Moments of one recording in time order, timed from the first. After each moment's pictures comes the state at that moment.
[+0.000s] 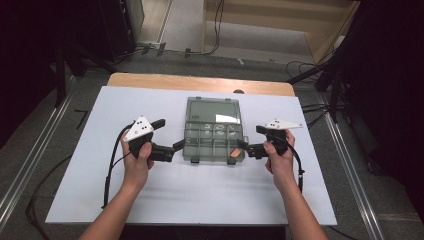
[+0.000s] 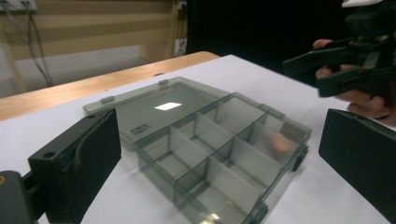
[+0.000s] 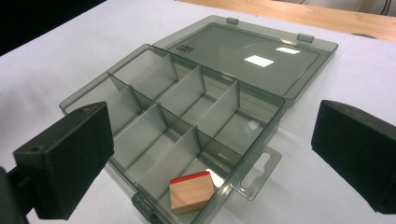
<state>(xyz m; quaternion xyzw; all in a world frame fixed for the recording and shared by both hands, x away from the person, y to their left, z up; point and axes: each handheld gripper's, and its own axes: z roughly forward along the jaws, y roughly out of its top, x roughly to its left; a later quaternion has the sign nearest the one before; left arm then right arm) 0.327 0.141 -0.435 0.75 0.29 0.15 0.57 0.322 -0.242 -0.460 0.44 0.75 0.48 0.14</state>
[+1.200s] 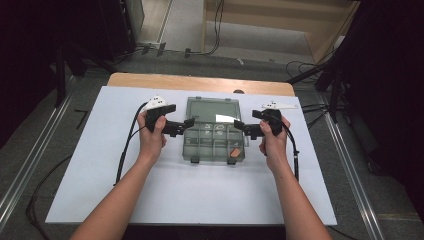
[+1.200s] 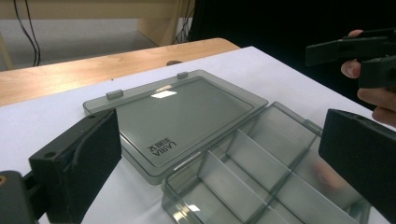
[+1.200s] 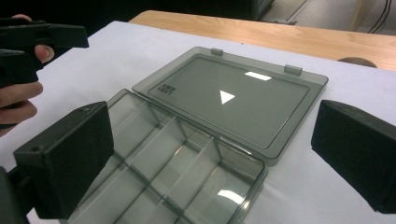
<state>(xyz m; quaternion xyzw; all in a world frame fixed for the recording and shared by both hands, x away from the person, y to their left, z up) 0.412 0.118 -0.455 0.75 0.35 0.10 0.55 0.378 -0.240 -0.454 0.47 0.72 0.50 0.12</state>
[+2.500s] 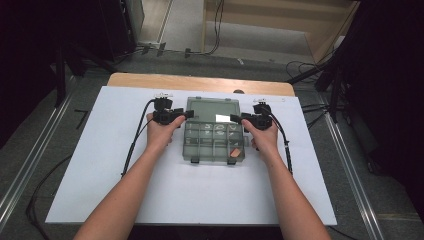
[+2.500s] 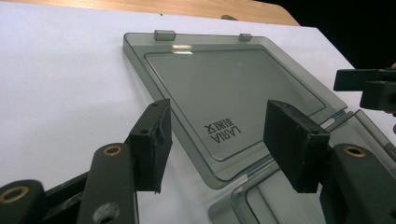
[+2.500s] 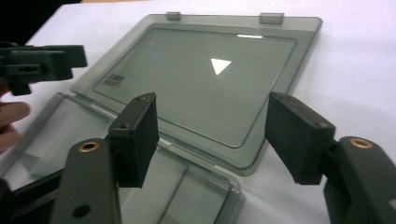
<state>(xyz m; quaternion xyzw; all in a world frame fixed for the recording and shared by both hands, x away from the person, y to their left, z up) 0.464 0.102 -0.492 0.74 0.48 0.04 0.47 0.429 -0.233 -0.492 0.56 0.70 0.44 0.05</state>
